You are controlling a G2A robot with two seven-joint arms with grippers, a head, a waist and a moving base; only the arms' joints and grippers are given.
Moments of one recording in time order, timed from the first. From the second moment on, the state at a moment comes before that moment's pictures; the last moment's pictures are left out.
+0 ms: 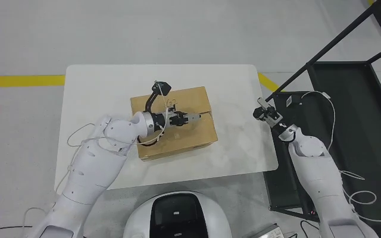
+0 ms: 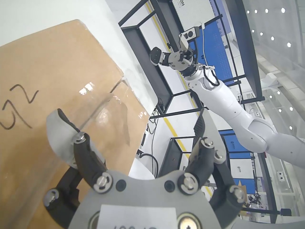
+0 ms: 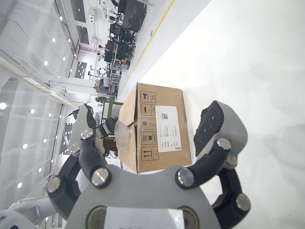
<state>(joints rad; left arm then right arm) 0.96 -1.27 -1.00 -1.52 0.31 -0.16 -0.84 -1.27 -1.03 1.52 -1.10 0.32 -0.54 0.68</state>
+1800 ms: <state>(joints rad) 1.15 -1.21 -1.16 -1.67 0.47 -0.19 -0.72 -1.22 -1.05 1.45 -1.11 0.29 -0.52 0.71</state>
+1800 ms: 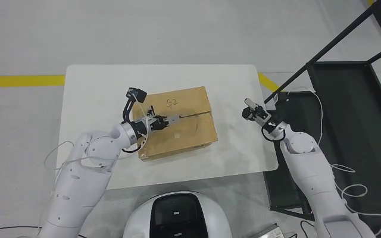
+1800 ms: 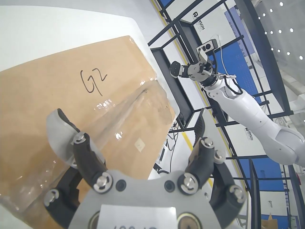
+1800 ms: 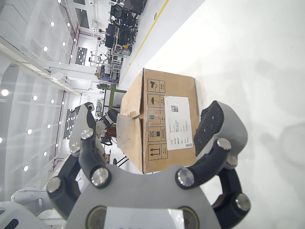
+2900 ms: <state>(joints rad) 1.00 -1.26 -0.97 -1.48 0.30 -0.26 -0.65 -1.25 -1.04 1.48 -1.17 0.27 -0.48 0.72</state>
